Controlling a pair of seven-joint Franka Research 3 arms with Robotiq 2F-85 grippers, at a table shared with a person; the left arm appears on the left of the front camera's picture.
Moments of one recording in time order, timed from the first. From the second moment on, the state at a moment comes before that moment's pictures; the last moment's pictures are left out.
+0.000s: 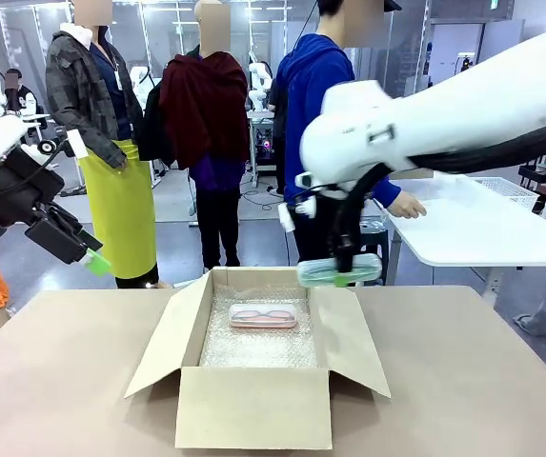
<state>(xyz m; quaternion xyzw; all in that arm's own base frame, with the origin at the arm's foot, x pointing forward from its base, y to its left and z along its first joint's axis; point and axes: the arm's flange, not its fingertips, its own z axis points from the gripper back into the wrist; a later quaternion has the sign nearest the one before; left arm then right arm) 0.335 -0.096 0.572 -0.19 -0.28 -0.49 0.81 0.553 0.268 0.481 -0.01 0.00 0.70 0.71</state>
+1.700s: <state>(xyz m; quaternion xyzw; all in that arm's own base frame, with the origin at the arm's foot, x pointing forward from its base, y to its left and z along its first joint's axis) 0.335 -0.096 0.572 -0.19 -0.28 -0.49 0.81 0.544 0.394 0.338 0.03 -0.01 0.72 0.69</state>
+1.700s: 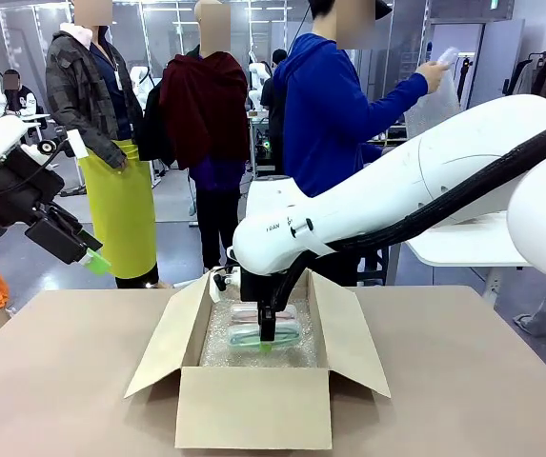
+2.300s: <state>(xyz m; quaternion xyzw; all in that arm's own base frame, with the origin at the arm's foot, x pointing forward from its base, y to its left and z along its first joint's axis) 0.335 -0.096 0.572 -0.19 -0.28 -0.49 0.81 0.550 0.388 0.343 0.03 -0.02 0.72 0.69</state>
